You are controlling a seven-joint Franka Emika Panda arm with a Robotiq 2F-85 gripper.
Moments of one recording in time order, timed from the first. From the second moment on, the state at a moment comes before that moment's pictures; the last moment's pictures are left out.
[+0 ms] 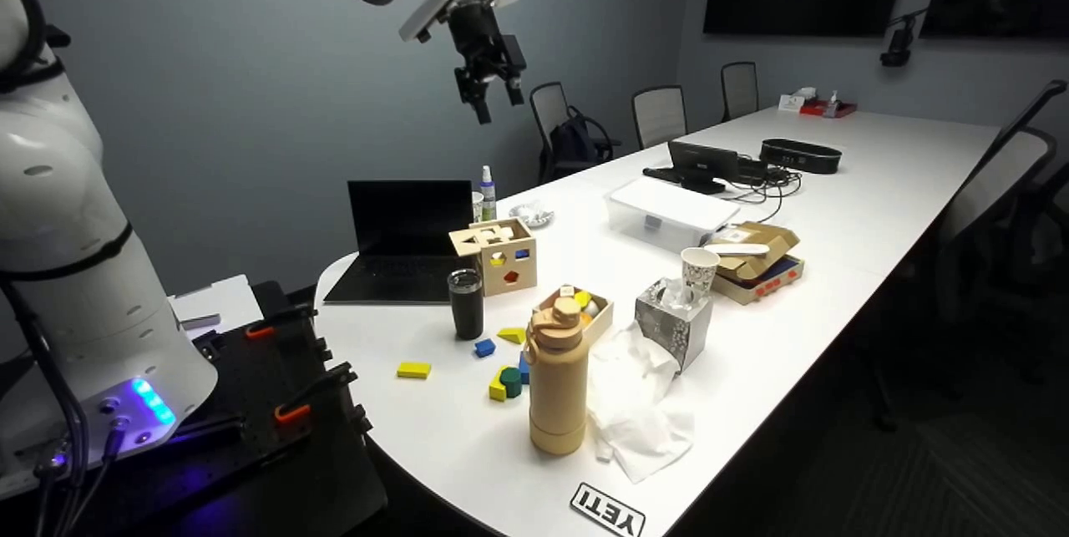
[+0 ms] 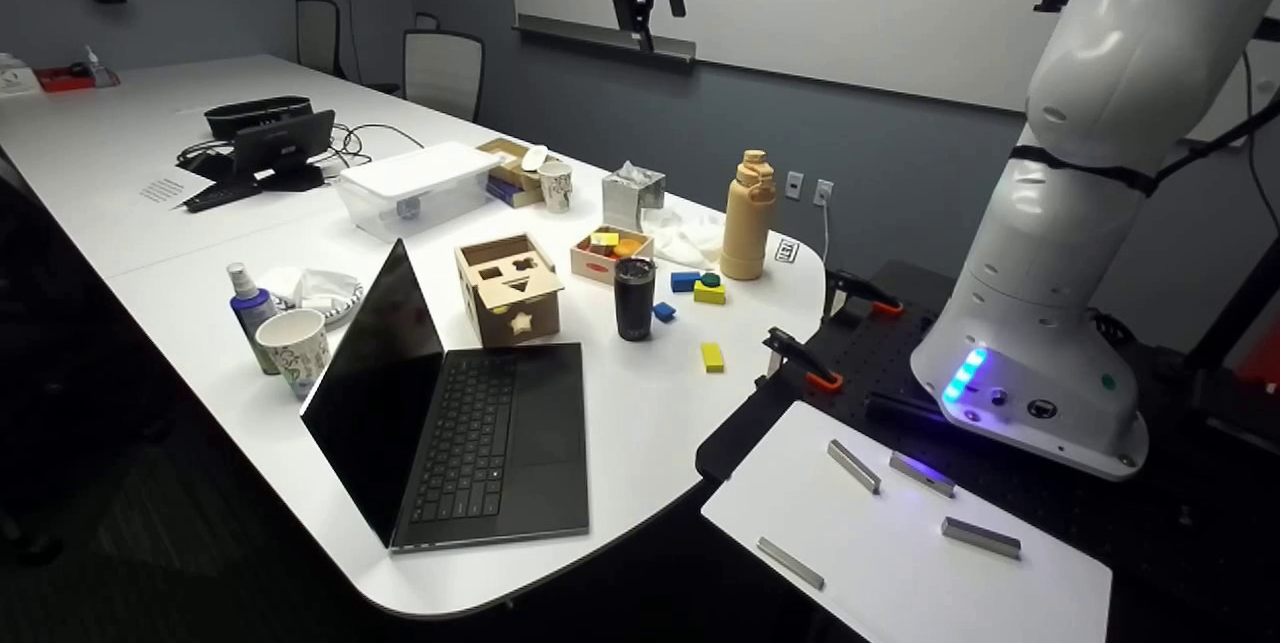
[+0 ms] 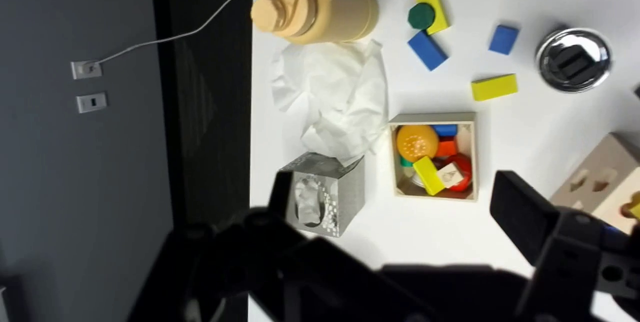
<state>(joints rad) 0.00 -0.03 0.07 -2.05 -0.51 1.96 0.18</state>
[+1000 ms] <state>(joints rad) -0.07 0.30 -0.13 -1.96 -0.55 2.23 0.18</state>
